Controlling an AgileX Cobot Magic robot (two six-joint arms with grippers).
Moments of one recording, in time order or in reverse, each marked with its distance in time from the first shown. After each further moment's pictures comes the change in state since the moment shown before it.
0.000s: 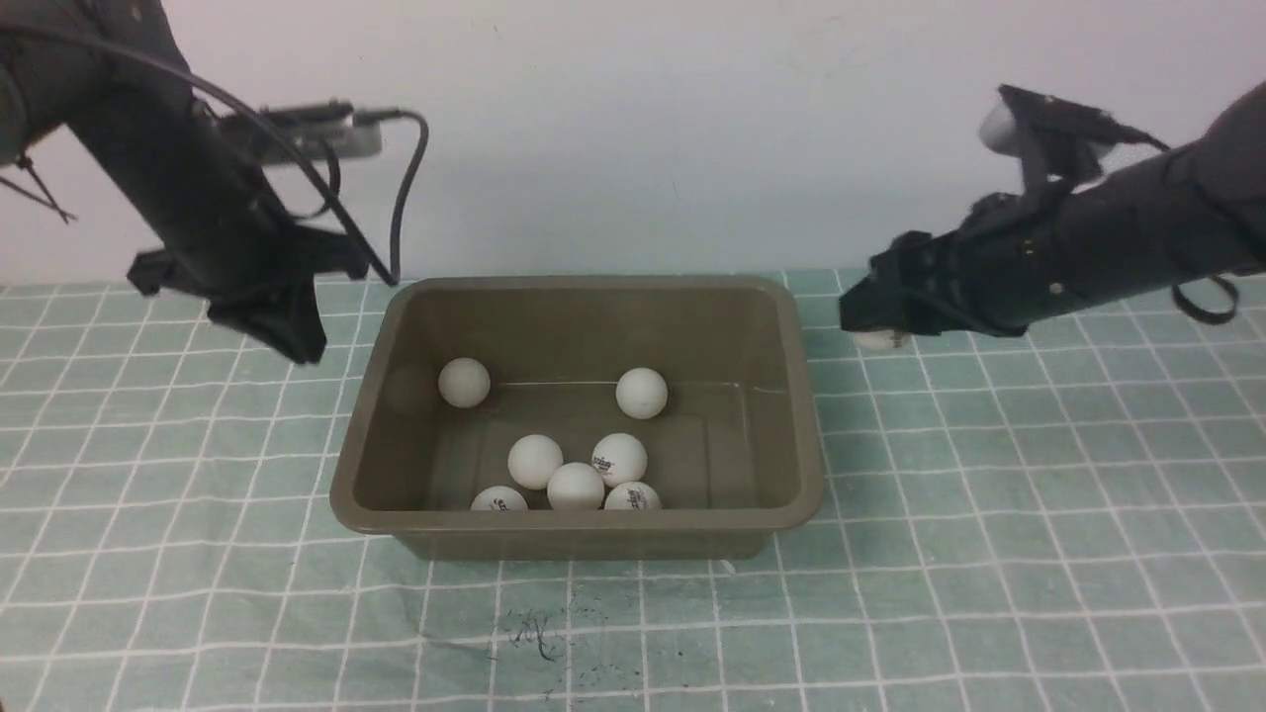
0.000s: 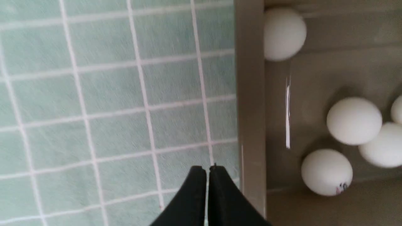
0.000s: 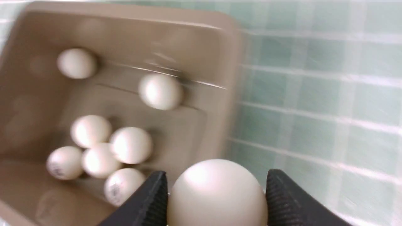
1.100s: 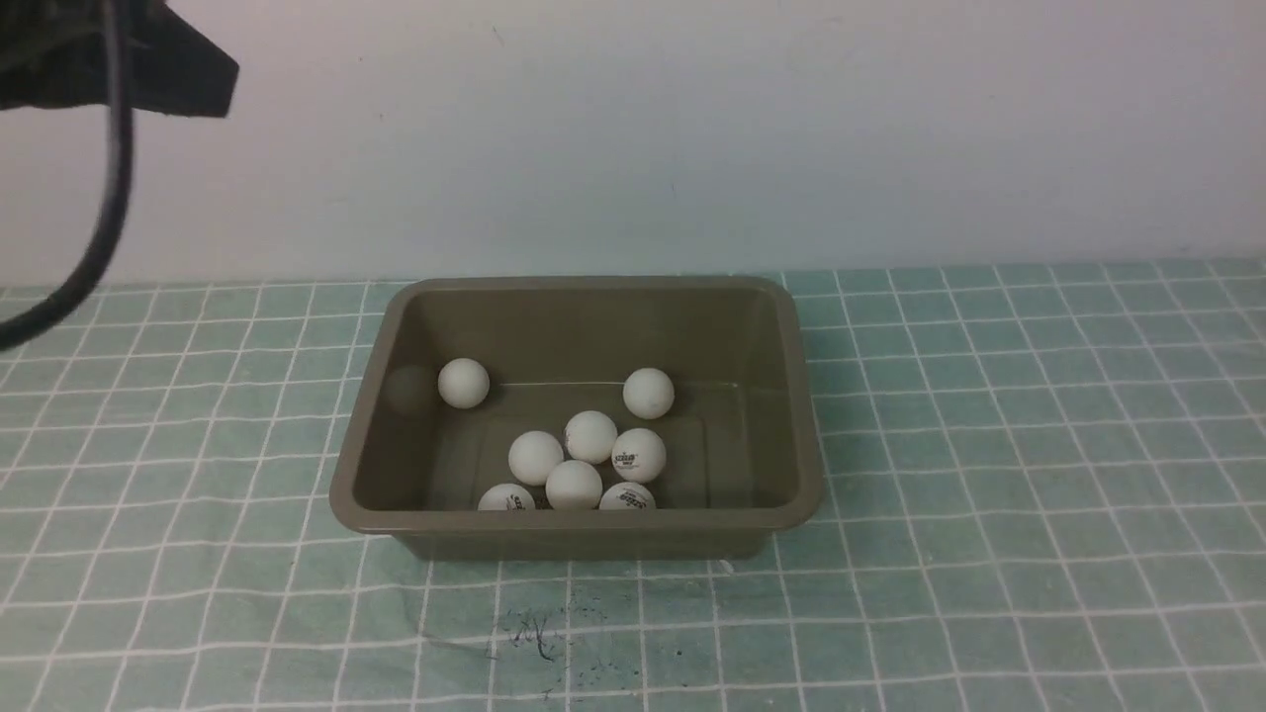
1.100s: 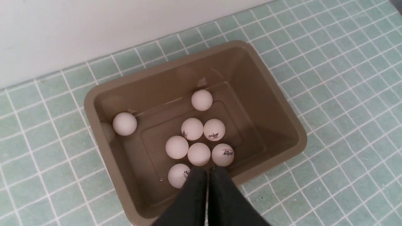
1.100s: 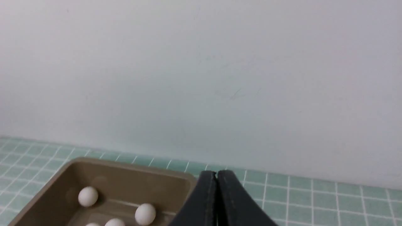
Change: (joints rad) right arm -0.089 -1.020 0.295 -0.489 -0.073 0.377; left arm -0.012 -0.752 0.091 -0.253 0.027 0.229
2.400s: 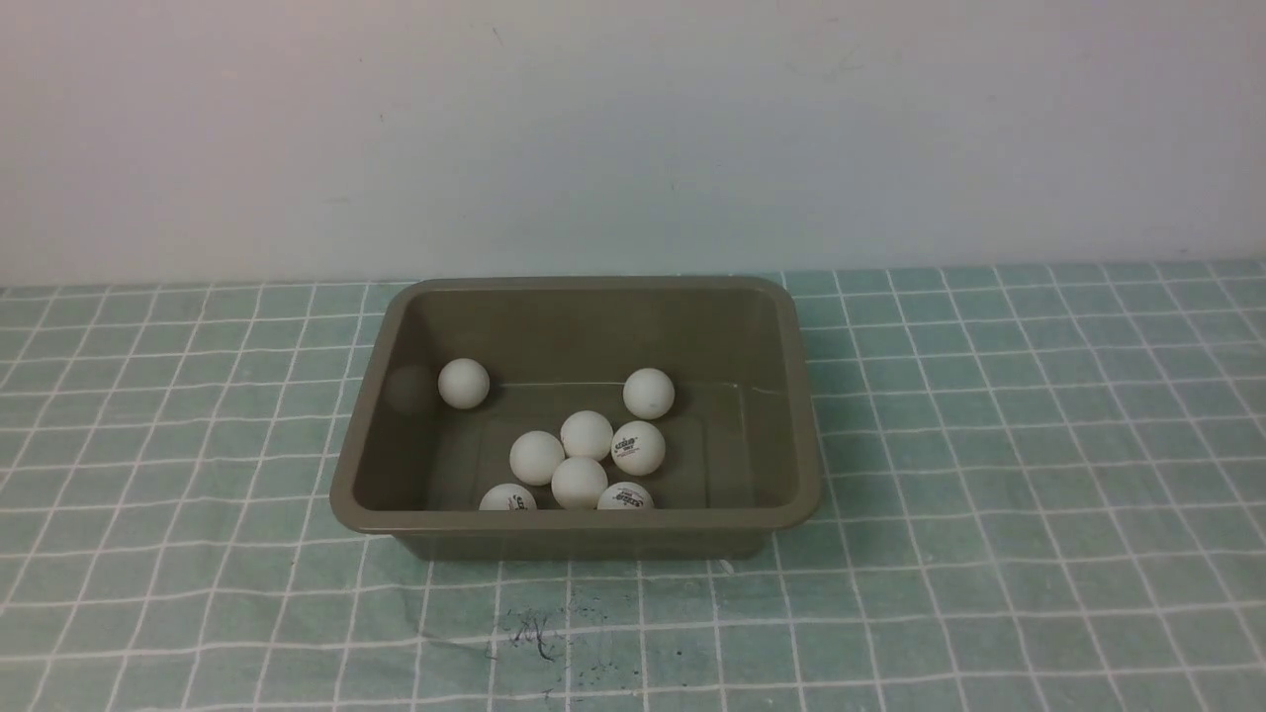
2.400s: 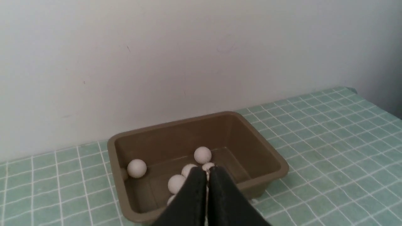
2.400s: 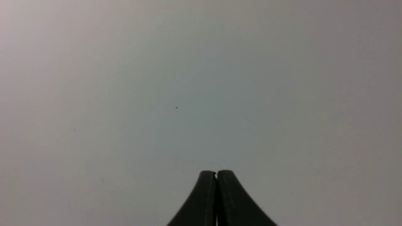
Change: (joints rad) right arm 0.000 -0.578 0.475 -0.084 -0.370 0.060; left arm 0.000 -1.006 0.779 -0.029 -0.307 -0.023
